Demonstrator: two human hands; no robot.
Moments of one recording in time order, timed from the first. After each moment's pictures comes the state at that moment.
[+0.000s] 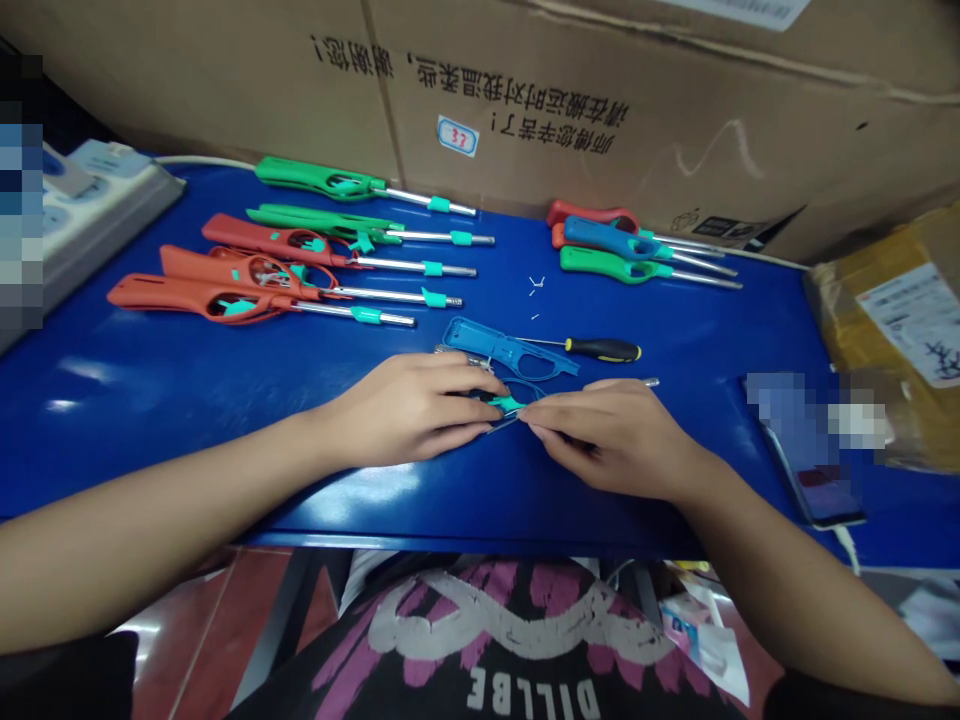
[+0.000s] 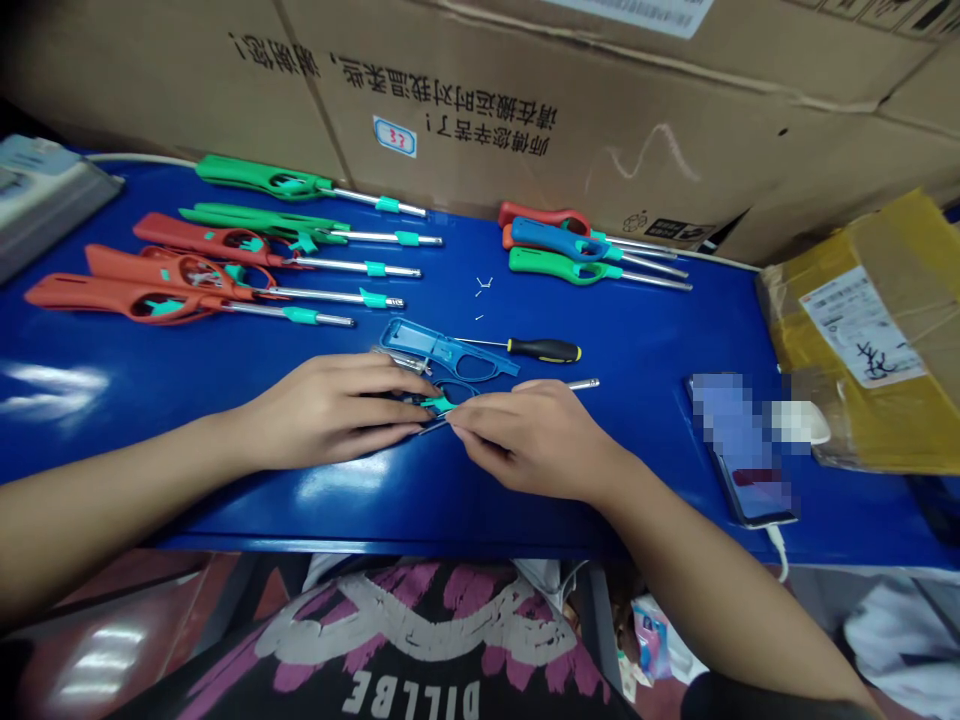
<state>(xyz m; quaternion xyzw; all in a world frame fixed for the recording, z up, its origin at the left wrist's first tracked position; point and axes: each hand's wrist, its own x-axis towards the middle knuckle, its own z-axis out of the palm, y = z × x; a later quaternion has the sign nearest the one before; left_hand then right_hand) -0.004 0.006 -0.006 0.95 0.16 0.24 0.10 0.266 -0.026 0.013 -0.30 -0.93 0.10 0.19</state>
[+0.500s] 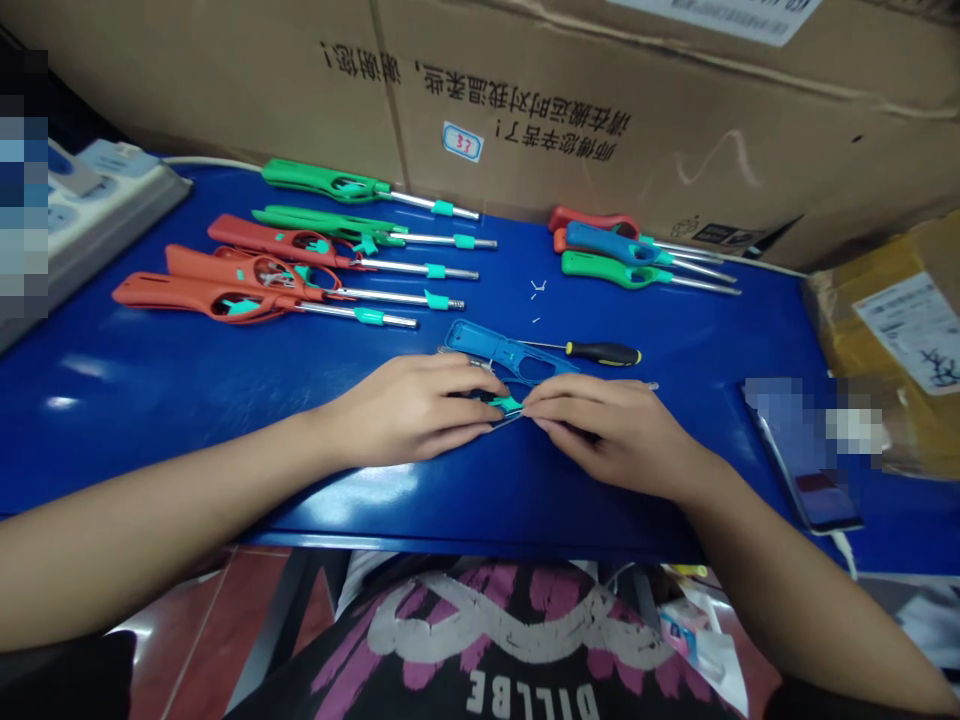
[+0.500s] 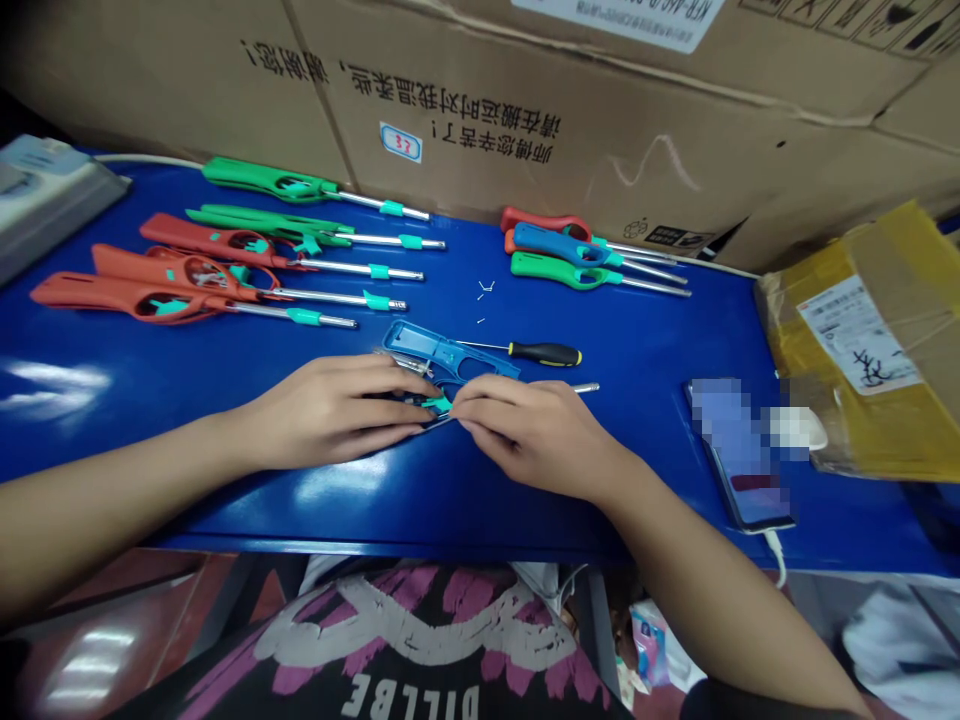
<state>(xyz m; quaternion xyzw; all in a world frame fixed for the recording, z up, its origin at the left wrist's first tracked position) -0.005 0.006 -0.005 0.95 0.16 0.24 0.09 0.269 -0.020 0.016 -0.32 -0.92 0.16 0.16</state>
